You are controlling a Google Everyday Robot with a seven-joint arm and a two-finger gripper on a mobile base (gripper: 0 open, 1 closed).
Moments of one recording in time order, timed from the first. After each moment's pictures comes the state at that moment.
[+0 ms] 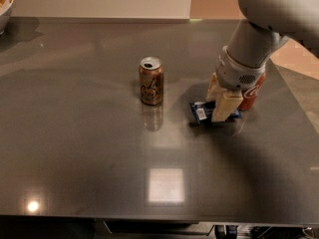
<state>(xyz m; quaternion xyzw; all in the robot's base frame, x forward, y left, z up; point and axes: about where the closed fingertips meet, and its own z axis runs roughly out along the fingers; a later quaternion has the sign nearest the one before) 0.522 -0.148 0.856 -0.74 0.66 0.03 0.11</state>
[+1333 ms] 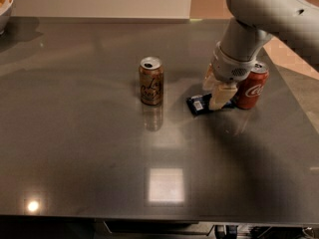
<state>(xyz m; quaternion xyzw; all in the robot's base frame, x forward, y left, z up) 0.566 -0.154 0.845 -0.74 0.66 0.00 0.10</state>
